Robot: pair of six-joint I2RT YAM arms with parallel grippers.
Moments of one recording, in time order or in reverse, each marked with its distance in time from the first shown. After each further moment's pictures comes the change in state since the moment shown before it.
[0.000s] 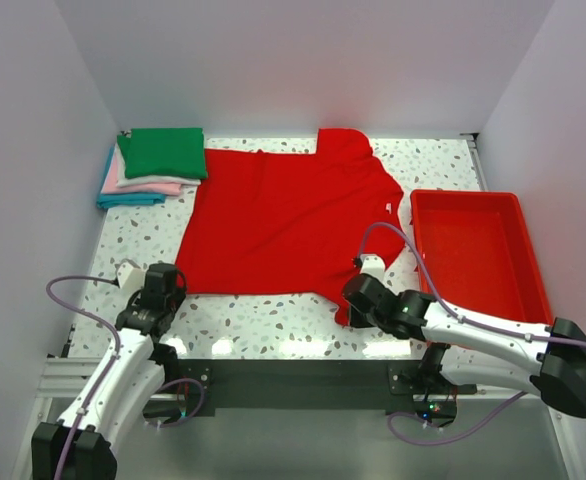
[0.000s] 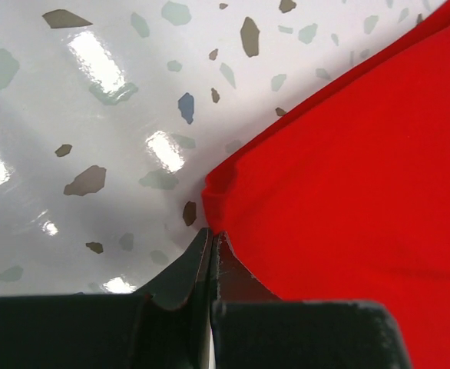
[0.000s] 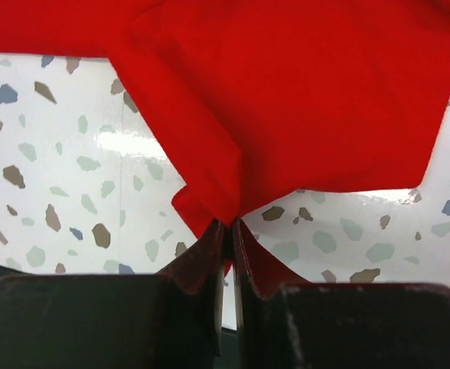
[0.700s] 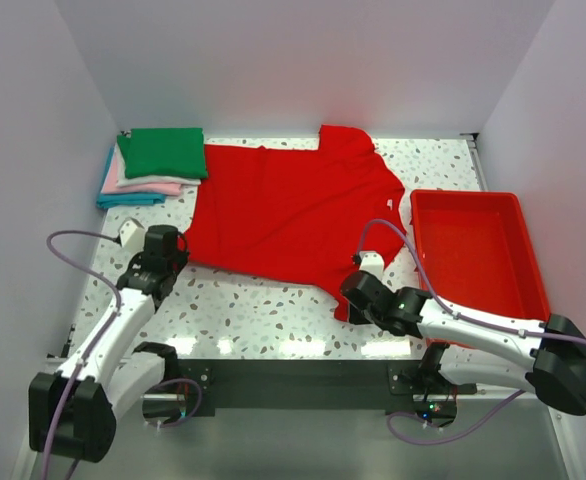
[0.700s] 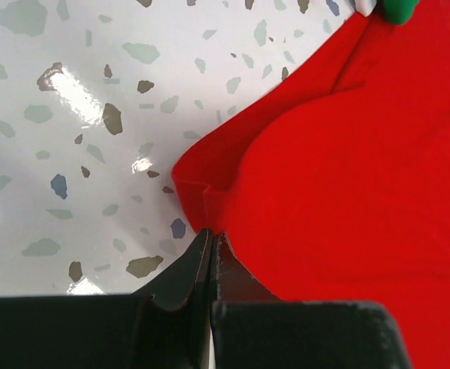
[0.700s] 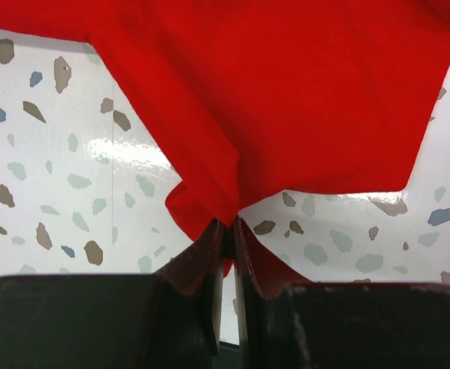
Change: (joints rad) left arm 0.000 0.344 0.283 0.138 0.005 0.113; right arm -0.009 0.038 0.016 0.009 0.021 -0.010
